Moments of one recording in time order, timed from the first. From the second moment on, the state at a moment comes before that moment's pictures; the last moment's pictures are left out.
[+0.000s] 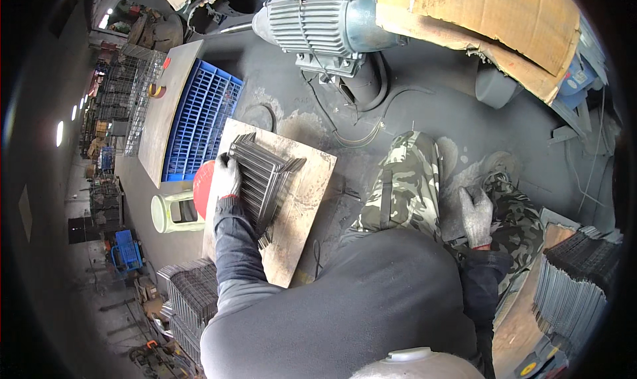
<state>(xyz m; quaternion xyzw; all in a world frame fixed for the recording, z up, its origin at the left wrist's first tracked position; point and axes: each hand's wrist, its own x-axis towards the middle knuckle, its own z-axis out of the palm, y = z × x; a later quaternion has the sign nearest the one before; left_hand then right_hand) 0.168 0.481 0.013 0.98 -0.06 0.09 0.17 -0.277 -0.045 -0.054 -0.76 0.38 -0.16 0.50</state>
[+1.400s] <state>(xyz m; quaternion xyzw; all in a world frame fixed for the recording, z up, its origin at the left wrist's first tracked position) -0.027 0.015 0.012 0.60 -0.18 -0.45 0.63 -0.263 -0.149 0.025 -0.63 0.39 -0.27 0.62</state>
